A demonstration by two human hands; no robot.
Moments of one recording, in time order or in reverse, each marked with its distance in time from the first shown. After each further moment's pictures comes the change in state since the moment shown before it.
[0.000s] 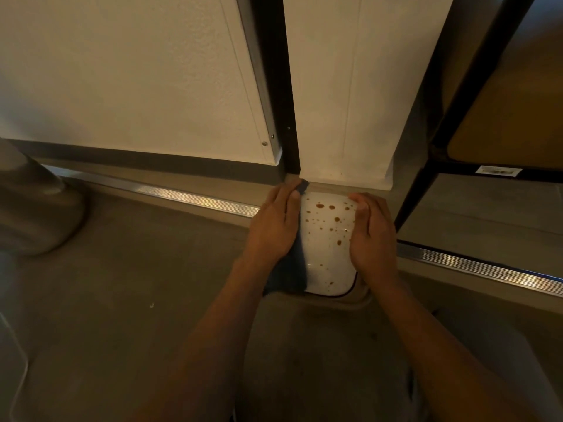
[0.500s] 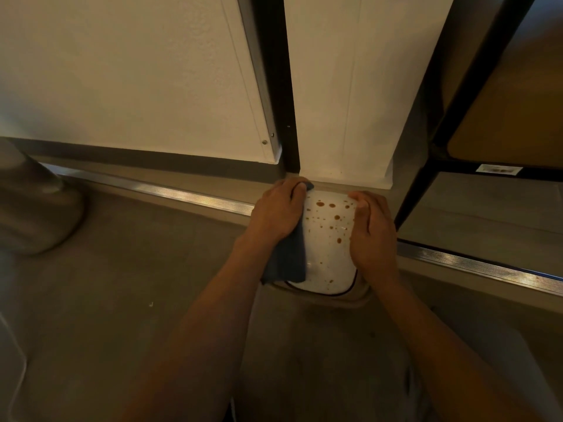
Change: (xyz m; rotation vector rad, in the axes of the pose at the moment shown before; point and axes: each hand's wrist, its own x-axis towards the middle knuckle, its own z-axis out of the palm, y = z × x) left_hand 0.029 0.009 -0.007 0.102 -0.092 -0.016; right_hand 0.000 0.002 0.000 0.014 -0.007 0.002
